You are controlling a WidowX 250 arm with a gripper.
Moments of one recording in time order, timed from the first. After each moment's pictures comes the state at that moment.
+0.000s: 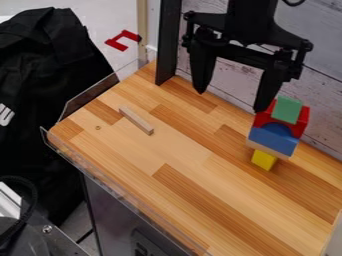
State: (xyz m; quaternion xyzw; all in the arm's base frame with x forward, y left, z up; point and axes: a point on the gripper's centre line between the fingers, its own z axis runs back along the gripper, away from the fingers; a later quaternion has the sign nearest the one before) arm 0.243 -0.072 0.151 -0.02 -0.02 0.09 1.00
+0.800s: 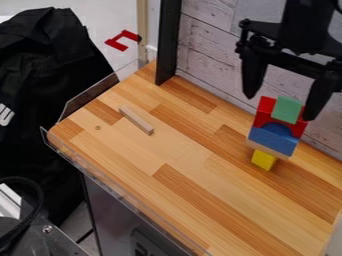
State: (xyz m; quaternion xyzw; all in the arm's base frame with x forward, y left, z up) arm 0.273 -0.113 0.143 -0.05 -0.01 0.02 1.00
